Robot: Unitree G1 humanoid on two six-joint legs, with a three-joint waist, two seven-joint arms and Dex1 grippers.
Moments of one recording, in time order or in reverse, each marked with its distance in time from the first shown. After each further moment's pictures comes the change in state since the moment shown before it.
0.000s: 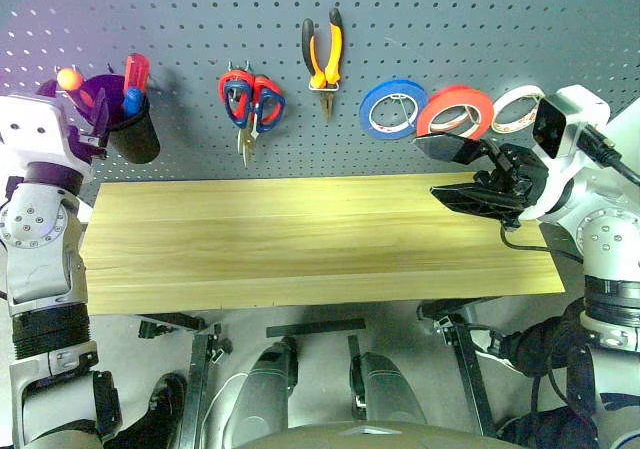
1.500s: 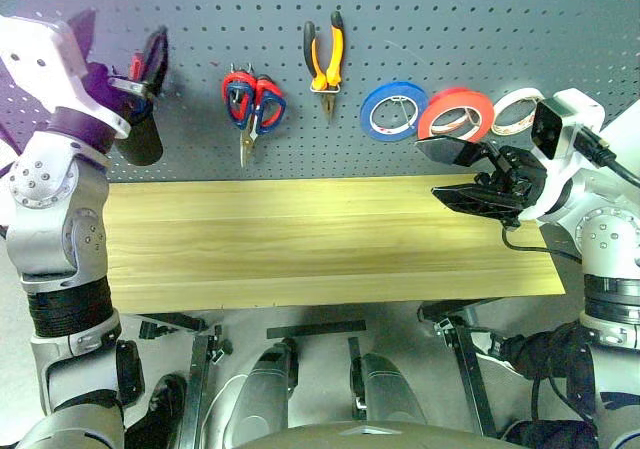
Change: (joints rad) left arm -0.166 -0.070 -0.102 -0.360 -0.265 0.398 -0.082; right arm -0.005 -0.001 0.001 0.043 -0.034 -0.002 0.033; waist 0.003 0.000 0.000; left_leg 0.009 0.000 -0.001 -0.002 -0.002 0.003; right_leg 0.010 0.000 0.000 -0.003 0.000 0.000
